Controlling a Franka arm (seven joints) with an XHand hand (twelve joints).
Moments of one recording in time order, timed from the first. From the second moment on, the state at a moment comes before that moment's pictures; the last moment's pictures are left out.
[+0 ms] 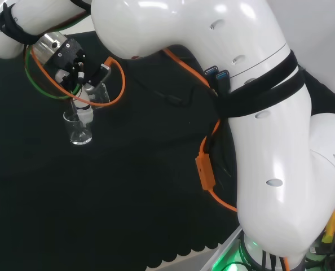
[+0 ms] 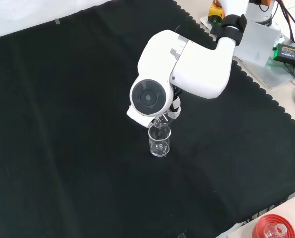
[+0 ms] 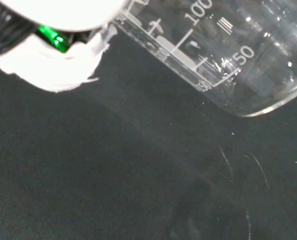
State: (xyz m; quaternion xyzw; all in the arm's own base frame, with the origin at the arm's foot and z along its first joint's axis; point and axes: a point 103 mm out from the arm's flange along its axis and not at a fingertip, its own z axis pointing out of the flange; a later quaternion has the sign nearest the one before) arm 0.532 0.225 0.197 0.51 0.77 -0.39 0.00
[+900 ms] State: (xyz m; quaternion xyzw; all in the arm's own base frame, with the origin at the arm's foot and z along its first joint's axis) arm 0.538 0.230 0.208 0.50 0.78 -0.39 0.00
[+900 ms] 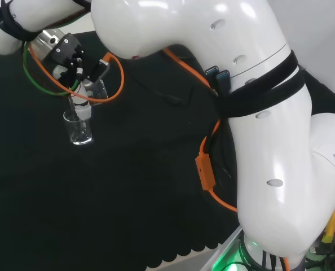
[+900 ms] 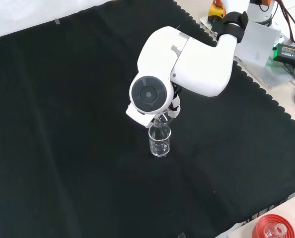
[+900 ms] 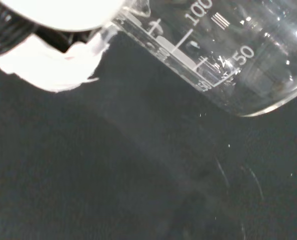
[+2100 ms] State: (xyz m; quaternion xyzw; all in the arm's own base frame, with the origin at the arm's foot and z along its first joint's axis) arm 0.533 0.237 0.204 0.50 0.77 -0.40 0.00
